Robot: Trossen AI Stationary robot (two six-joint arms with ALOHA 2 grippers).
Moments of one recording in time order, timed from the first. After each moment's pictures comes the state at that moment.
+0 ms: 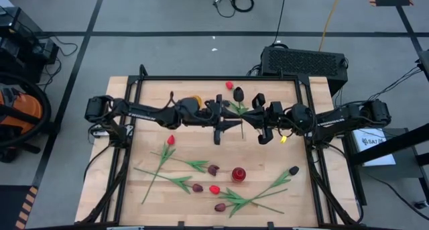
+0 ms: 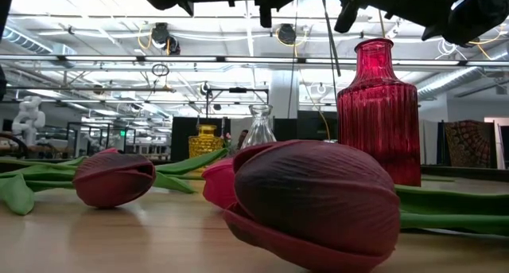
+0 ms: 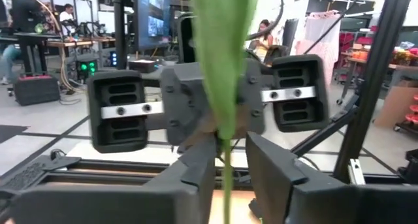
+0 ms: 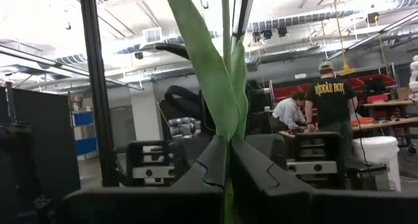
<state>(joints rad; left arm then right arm) 0.04 1.68 1.12 0.65 0.11 -0.07 -0.04 1.21 0.47 1.17 -0.05 0.22</state>
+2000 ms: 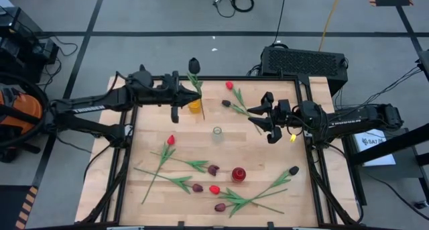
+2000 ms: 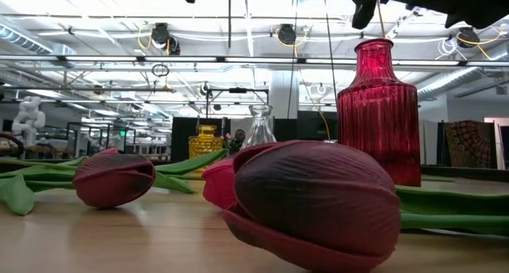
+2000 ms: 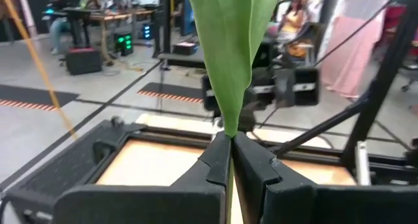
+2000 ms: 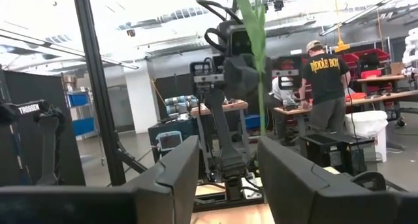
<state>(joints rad) 0.23 1.10 1.03 0.01 0.17 -0.06 -0.04 0.96 0.47 0.81 -0.05 0.23</state>
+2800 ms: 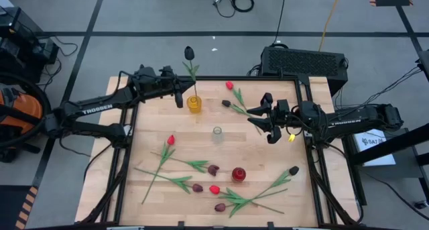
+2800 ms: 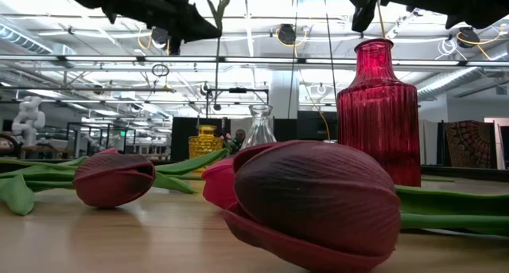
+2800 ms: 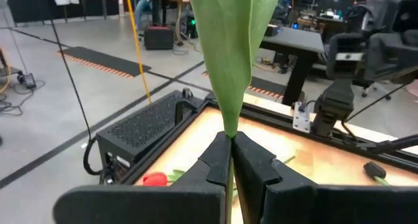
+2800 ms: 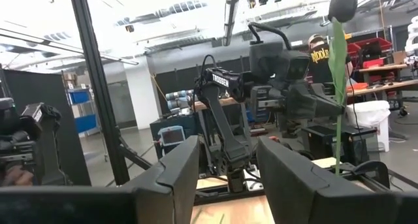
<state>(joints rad) 0.50 1.10 0.78 0.19 0.16 -0.10 -0.04 0.96 0.47 0.78 -0.05 0.25</state>
